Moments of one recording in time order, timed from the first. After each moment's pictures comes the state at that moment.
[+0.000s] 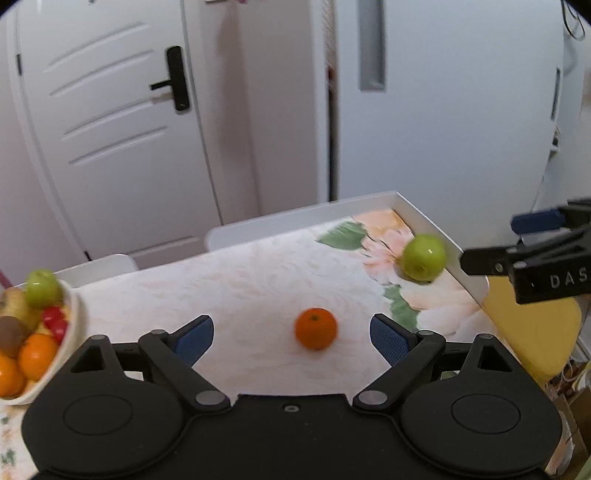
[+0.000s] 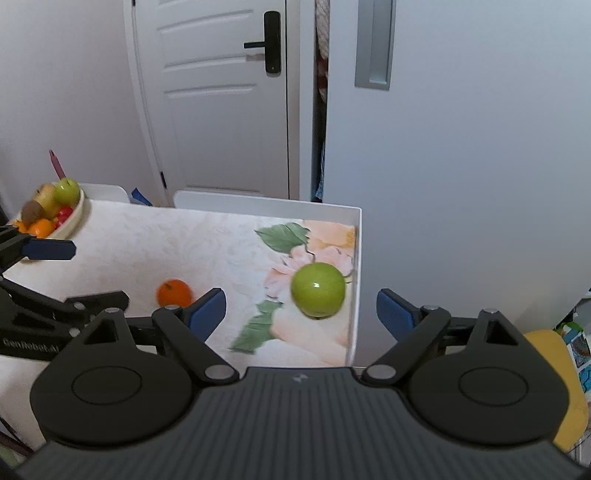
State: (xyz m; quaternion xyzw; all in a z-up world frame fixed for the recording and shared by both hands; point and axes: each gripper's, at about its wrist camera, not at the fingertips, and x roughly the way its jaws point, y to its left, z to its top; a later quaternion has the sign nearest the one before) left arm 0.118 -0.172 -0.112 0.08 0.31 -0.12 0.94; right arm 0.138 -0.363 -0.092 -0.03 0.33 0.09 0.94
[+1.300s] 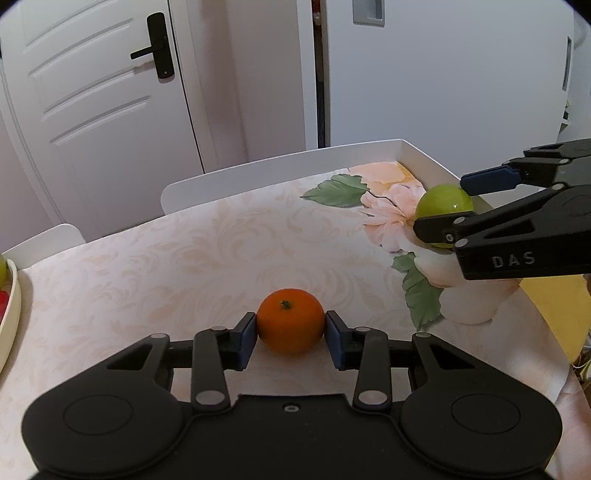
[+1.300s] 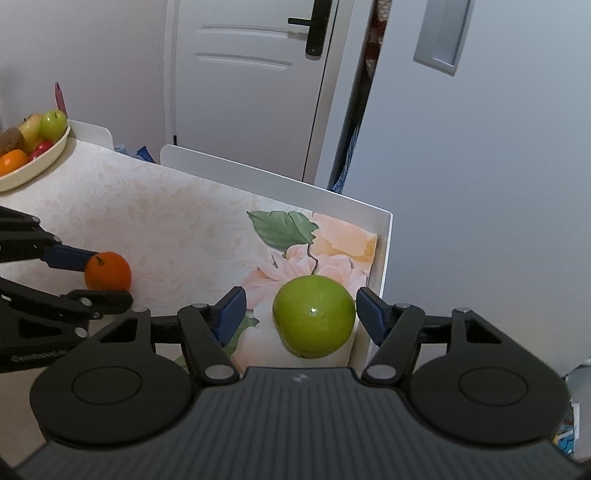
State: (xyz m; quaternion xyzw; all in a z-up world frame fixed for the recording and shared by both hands) left arm 0.165 -0.193 -0.171 0.08 0.35 -0.12 0.93; right arm 0.200 -0.342 -0.145 -0.13 0.33 0.13 0.93
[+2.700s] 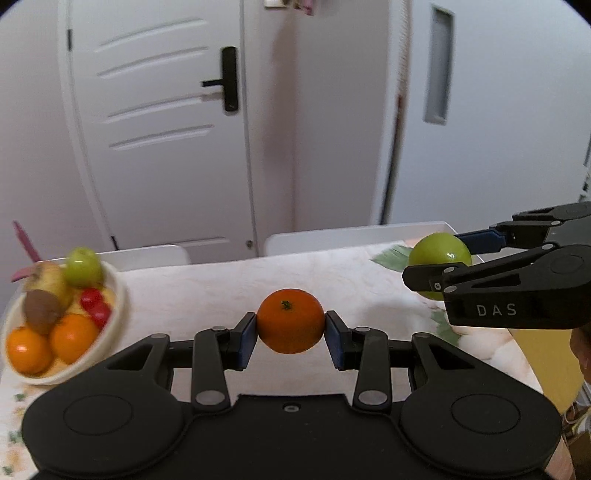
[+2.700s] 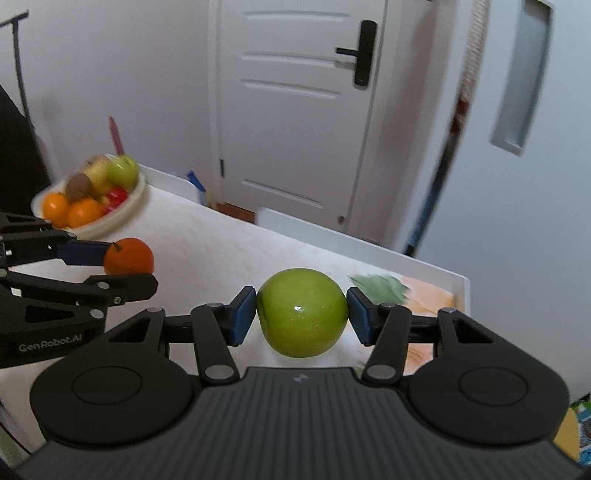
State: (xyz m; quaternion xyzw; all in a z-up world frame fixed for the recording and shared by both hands) left arm 0.113 -0.104 -0.095 0.02 0.29 -0.07 0.95; right arm 0.169 -0.252 -0.072 -0.10 0.31 0.20 0.92
